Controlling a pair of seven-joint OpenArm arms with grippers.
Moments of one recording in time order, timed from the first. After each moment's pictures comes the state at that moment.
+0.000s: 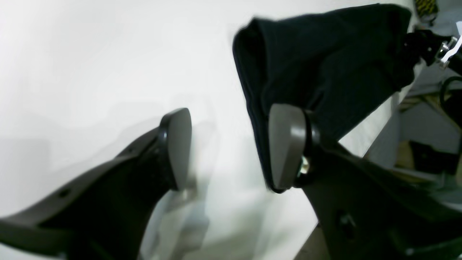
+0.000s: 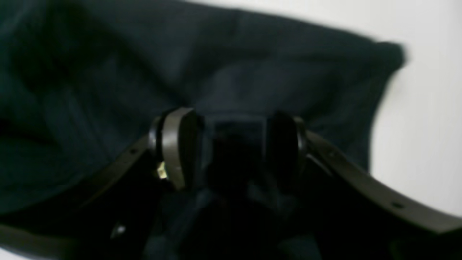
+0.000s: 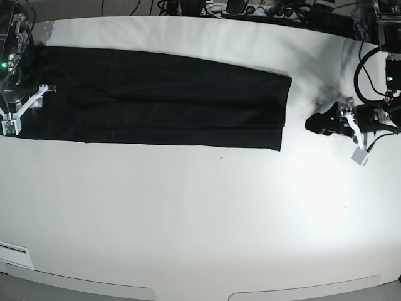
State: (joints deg) left arm -1.2 -41.4 -7.9 74.7 -82.2 -32.8 74.7; right arm -22.0 27.4 25.6 108.9 19.2 11.1 -57.6
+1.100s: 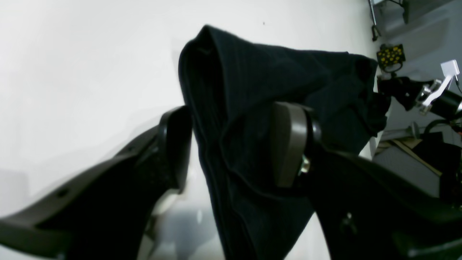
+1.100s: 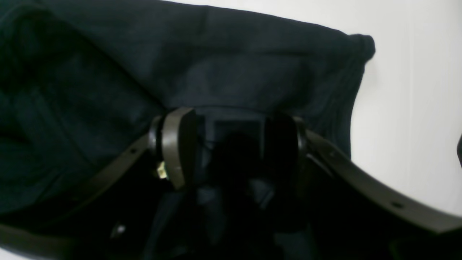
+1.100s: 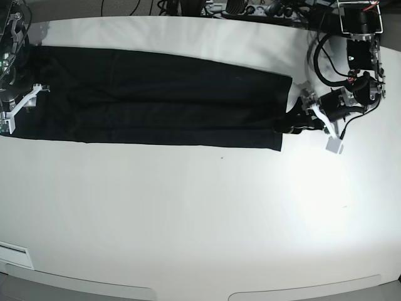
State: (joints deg) left arm 5.8 -25.1 -10.2 77.2 -70.8 -30.2 63.7; right arm -22.2 27.4 27.5 108.9 19.2 12.2 -58.8
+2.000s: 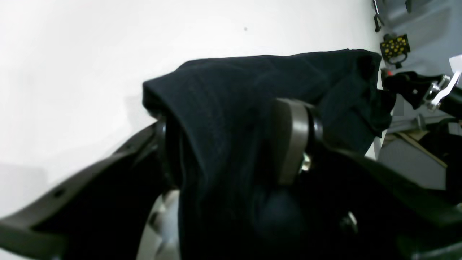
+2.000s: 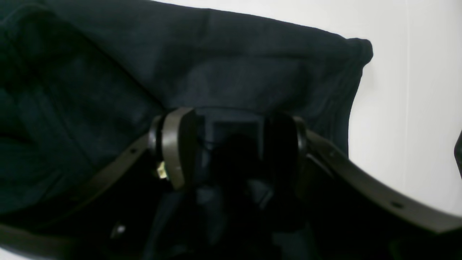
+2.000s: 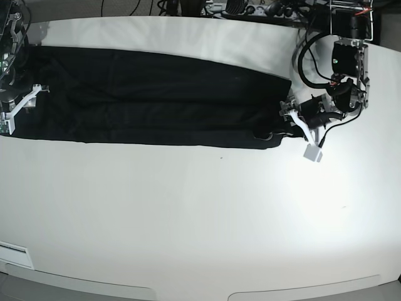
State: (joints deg) left arm 4.2 -23.1 -0.4 78.0 -65.3 -26.3 56.6; right arm -22.2 27.7 27.5 109.0 19.2 12.2 -58.8
